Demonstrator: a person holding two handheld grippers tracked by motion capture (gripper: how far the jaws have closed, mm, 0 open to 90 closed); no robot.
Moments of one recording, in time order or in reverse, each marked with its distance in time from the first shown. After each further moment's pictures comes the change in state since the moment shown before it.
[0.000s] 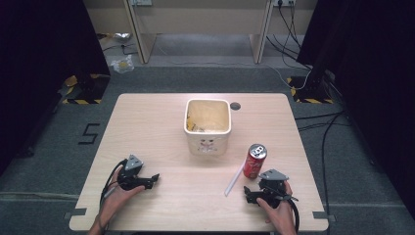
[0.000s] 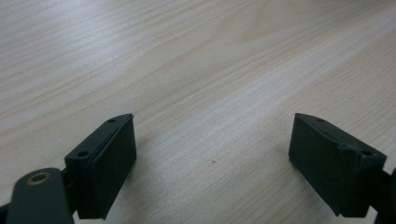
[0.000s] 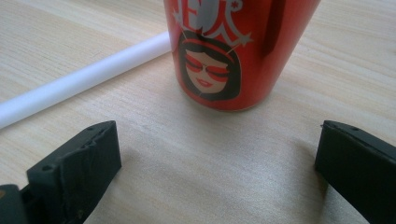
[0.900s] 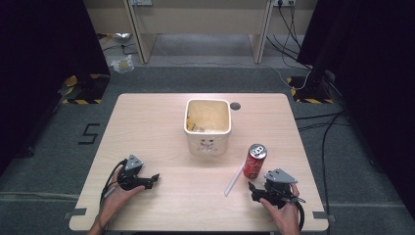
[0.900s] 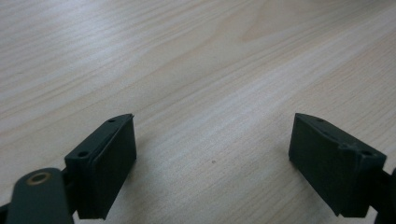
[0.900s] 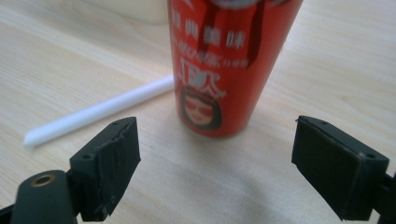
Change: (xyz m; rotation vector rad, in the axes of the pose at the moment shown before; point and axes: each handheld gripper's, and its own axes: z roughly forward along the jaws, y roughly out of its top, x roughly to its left) left arm 0.000 0.000 0.000 0.000 0.000 0.000; right arm -0.002 0.008 -0.030 -0.124 -0.011 -0.051
